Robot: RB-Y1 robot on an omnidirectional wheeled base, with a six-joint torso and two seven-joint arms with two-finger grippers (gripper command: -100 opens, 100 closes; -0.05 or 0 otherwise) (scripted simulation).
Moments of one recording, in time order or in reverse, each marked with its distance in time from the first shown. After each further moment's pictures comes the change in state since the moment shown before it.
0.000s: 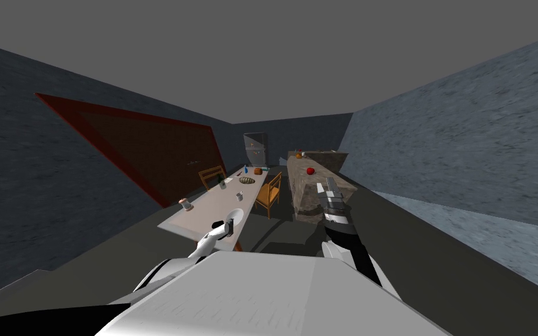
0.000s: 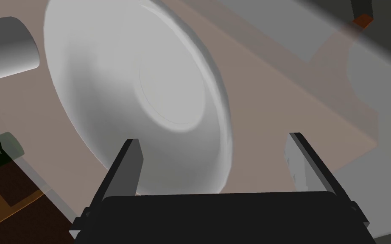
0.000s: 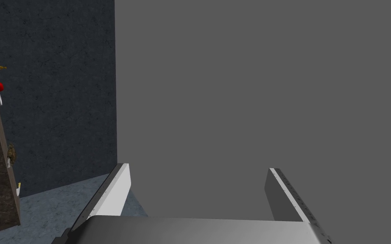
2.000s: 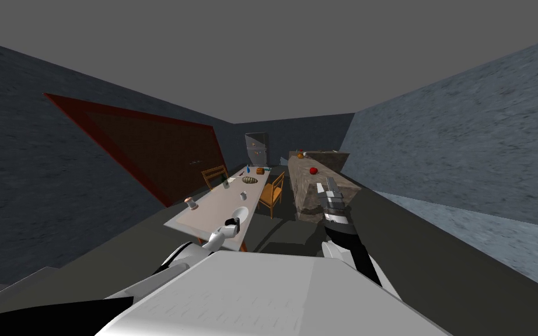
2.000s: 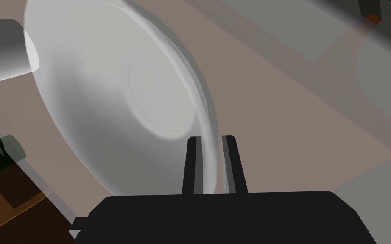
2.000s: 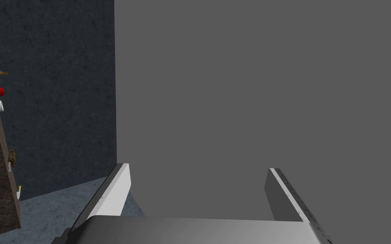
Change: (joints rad) left arm -0.096 -0.034 -0.276 0.138 -0.190 -0.127 0.427; right arm 0.000 0.000 0.000 0.000 0.000 0.000 0.000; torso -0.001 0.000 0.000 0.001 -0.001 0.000
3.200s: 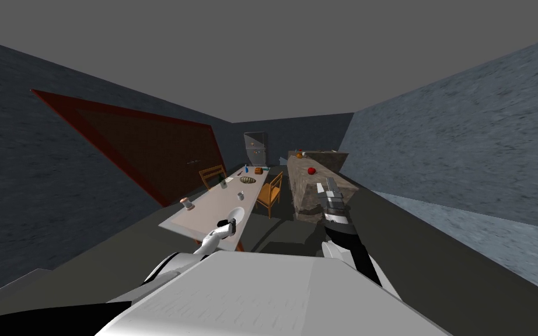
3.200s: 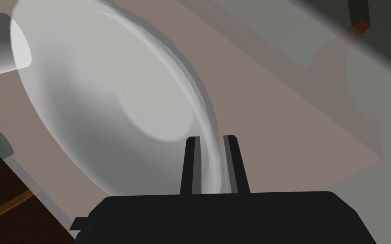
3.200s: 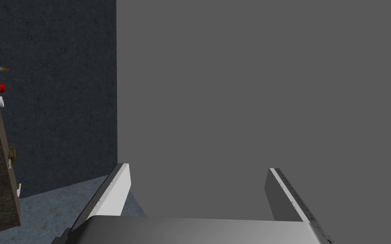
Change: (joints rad) left arm 0.066 0.021 0.177 -0.098 0.114 0.082 -0.236; right arm 0.000 0.000 0.000 0.000 0.000 0.000 0.000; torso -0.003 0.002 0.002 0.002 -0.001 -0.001
